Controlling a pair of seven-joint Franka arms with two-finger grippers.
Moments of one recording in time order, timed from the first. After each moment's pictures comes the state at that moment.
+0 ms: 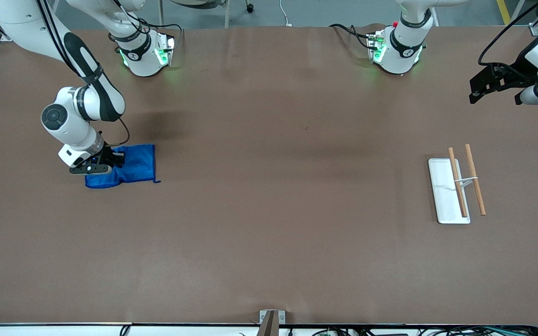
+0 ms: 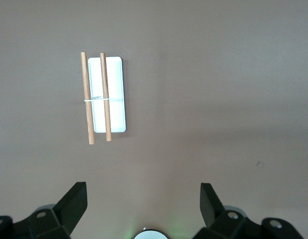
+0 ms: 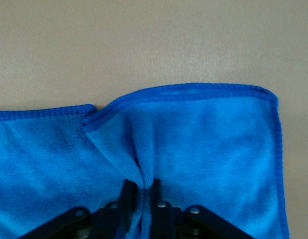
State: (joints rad) left arm 0.03 -0.07 -0.14 -1.55 0.01 1.46 -0.06; right arm -0.07 0.28 -0.04 -2.50 -0.08 2.79 -0.07
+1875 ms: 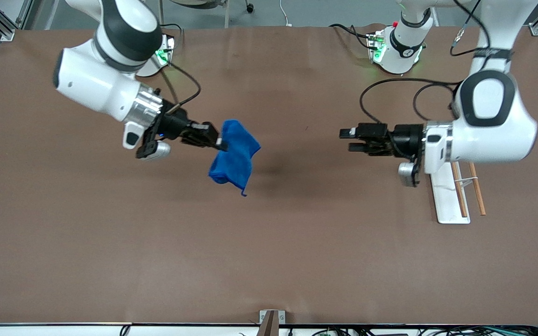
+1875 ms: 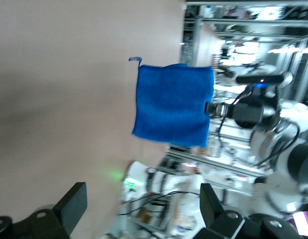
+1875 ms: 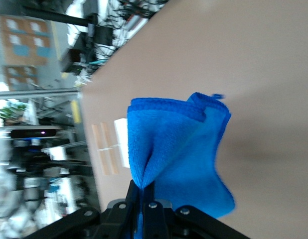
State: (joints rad) left arm -0.02 0.28 -0.21 -1.82 -1.28 1.75 0.31; right arm -0.02 0.12 0.60 -1.90 1.01 2.48 0.18
